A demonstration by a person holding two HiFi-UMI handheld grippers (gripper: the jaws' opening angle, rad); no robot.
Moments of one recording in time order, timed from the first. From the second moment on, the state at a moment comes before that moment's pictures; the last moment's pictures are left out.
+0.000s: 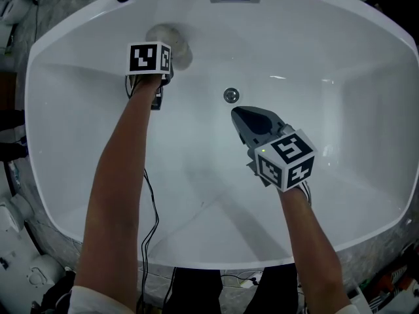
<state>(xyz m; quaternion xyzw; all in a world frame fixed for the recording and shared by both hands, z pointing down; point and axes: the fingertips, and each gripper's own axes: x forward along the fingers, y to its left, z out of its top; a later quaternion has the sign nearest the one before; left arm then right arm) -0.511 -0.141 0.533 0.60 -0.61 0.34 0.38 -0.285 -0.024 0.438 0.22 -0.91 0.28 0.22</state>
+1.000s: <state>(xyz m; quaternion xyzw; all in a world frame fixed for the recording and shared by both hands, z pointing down) -0.653 -0.099 0.540 0.58 -0.64 0.33 0.38 -0.398 0.008 0.459 0.19 -0.92 0.26 0.24</state>
